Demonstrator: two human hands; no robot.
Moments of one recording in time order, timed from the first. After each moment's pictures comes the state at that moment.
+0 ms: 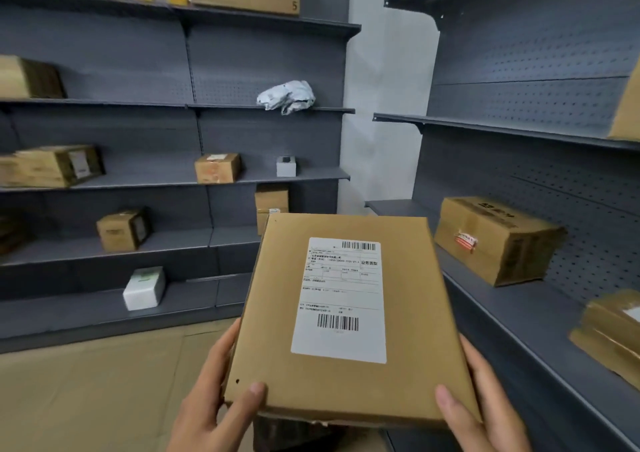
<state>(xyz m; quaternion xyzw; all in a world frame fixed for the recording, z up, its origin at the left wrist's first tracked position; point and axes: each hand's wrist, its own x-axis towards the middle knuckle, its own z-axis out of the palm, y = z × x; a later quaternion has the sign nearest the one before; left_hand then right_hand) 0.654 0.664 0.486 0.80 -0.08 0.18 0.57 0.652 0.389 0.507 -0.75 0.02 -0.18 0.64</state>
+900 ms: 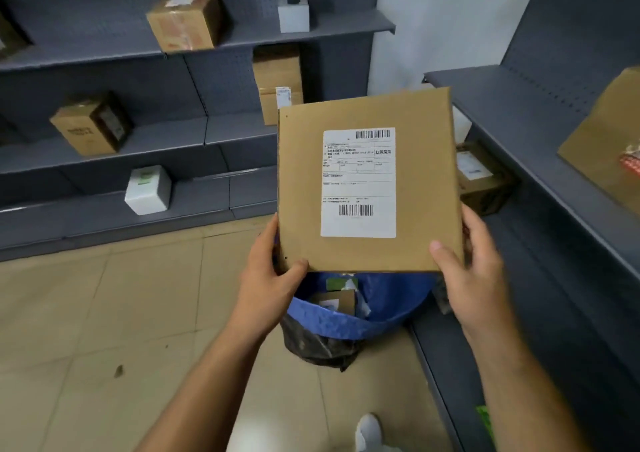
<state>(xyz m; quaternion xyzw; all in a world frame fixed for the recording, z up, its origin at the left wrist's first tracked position) 1.042 0.697 0.362 0.81 0.06 0.06 0.57 1.059 0.428 0.371 -0.80 0.05 -0.10 0.58</state>
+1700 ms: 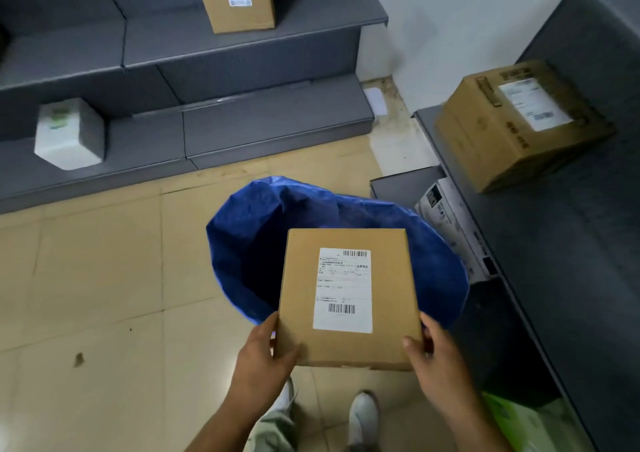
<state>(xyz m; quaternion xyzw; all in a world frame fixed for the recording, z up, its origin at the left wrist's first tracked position) 1.166 0.704 0.079 0.84 0.23 -0.23 0.44 1.179 0.427 0.069 -0.85 0.24 0.22 0.41</state>
